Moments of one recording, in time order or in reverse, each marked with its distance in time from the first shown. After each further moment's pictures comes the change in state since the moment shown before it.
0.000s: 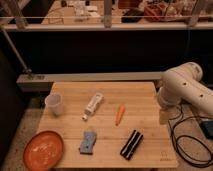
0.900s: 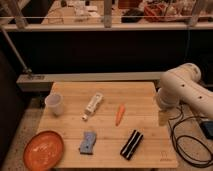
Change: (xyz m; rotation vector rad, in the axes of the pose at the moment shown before) arm -0.015 0.013 -0.001 0.001 0.020 -0.014
